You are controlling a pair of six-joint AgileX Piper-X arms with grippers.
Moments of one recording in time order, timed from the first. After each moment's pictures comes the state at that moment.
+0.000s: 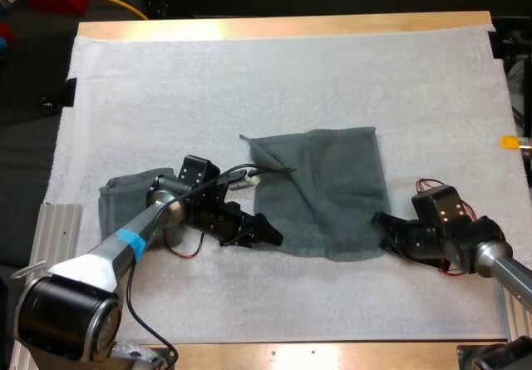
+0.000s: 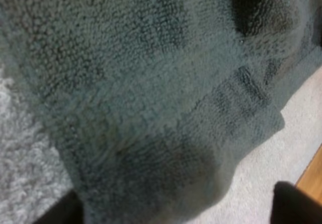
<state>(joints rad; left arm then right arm) -0.28 1.62 -0.75 0.67 0.86 -1.91 0.40 1.28 -0.49 0.50 -0.28 -0.91</state>
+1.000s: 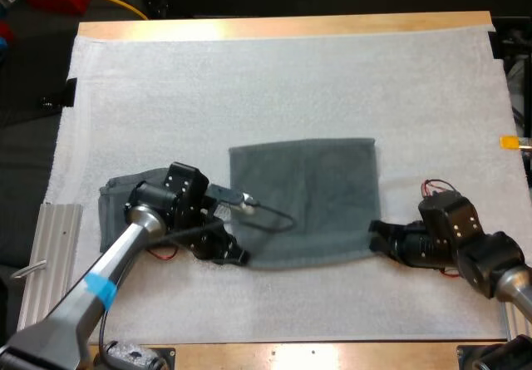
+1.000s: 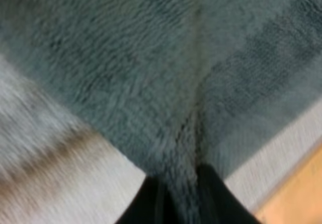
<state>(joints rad) -0.32 1.34 -0.75 1.04 0.56 -1.62 0.48 1.03 -0.50 0.57 -0.38 -0.96</state>
